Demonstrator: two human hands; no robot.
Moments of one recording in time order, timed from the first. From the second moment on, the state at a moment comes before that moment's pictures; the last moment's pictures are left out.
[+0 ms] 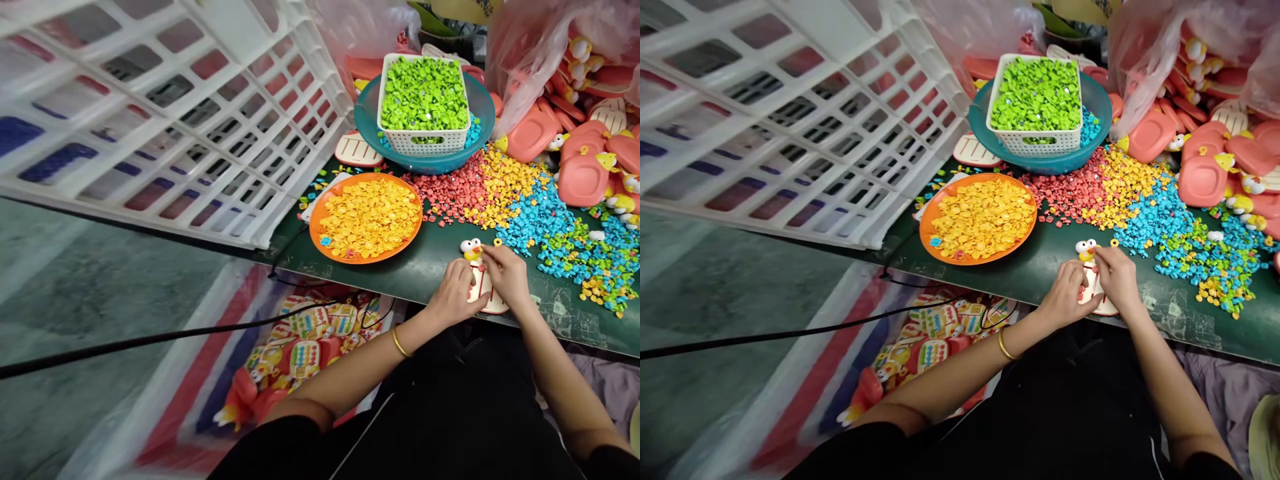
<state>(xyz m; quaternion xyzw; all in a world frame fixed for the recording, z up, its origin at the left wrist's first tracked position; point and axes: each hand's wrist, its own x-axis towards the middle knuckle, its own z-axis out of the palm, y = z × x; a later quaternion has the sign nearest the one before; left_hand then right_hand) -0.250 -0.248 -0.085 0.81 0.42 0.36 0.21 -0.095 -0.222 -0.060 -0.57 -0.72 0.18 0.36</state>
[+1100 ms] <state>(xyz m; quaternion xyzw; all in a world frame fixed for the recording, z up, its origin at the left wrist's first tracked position) -0.254 -0.248 -0.083 0.82 0.43 0.33 0.20 -0.064 -0.251 -0.055 -0.55 -0.75 0.19 0.32</state>
